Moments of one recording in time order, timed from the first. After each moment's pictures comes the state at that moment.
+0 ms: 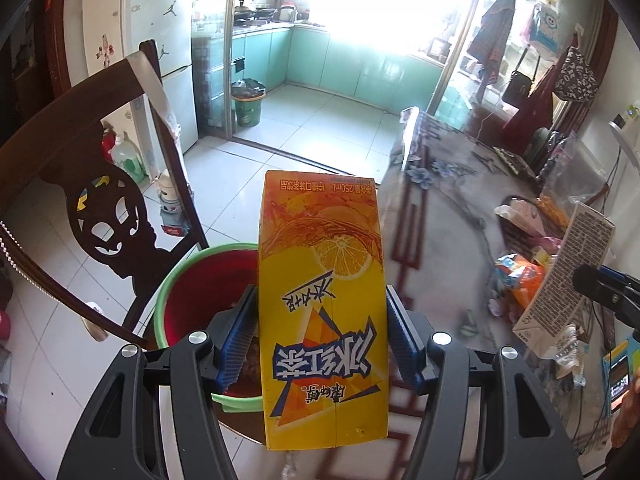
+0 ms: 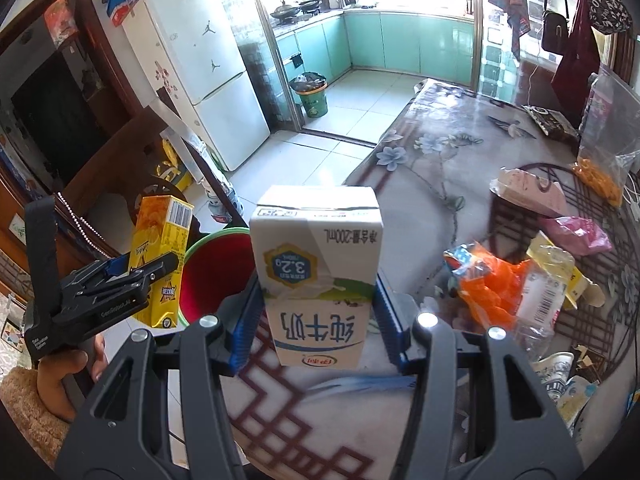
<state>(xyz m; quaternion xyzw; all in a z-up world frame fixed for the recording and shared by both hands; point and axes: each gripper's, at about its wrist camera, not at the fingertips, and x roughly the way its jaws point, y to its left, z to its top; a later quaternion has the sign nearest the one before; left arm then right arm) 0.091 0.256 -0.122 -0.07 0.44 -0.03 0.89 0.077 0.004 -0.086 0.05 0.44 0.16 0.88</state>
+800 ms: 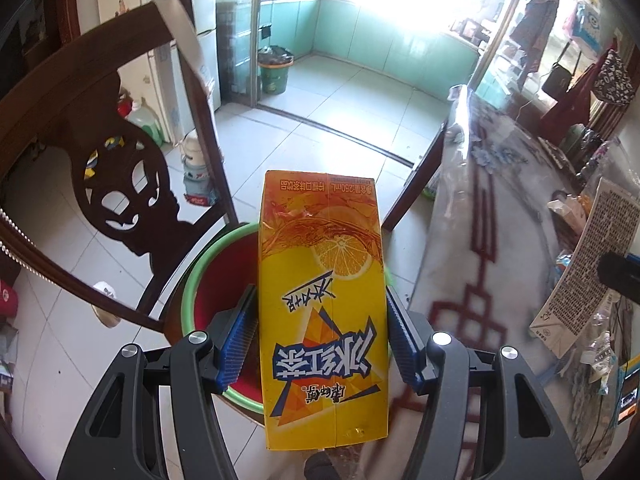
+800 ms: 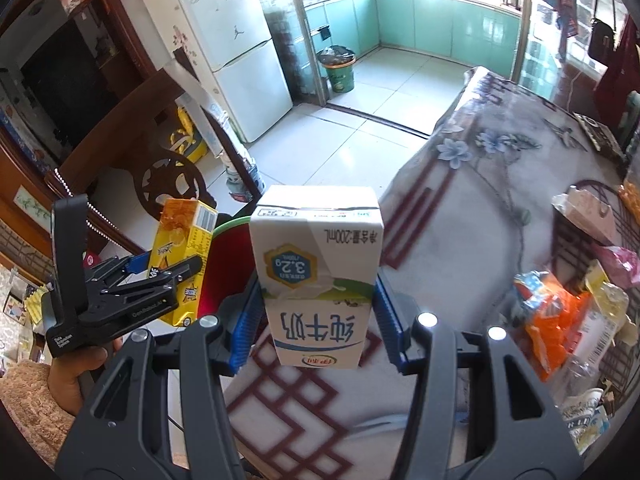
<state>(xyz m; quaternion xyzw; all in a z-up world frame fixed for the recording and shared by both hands) 0.124 0.313 -0.176 -0.08 0.50 0.01 0.86 0.124 0.084 -0.112 0.02 0.48 0.20 0.85</state>
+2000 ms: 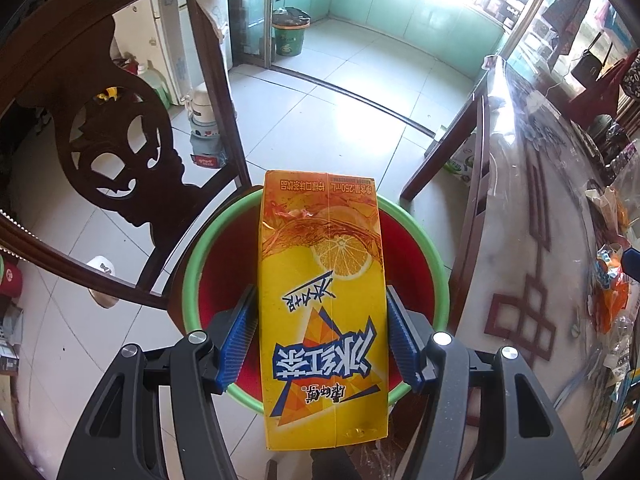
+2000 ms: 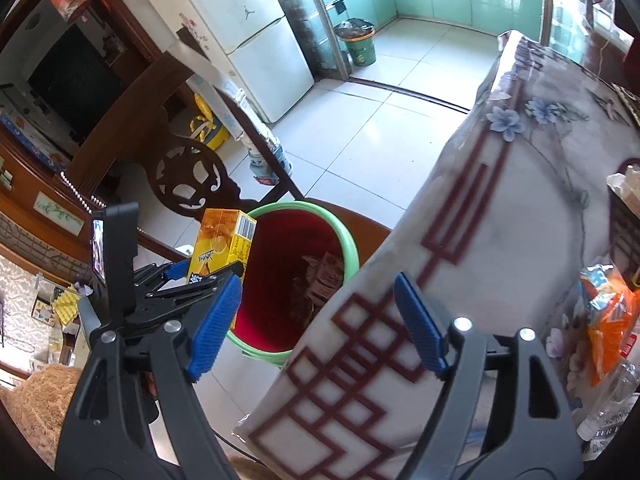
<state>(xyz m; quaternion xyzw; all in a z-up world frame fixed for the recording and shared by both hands) 0.154 0.334 -0.228 -0.09 0.55 0.03 0.83 0.147 0.113 -0.144 0.06 0.52 0.23 0.82</state>
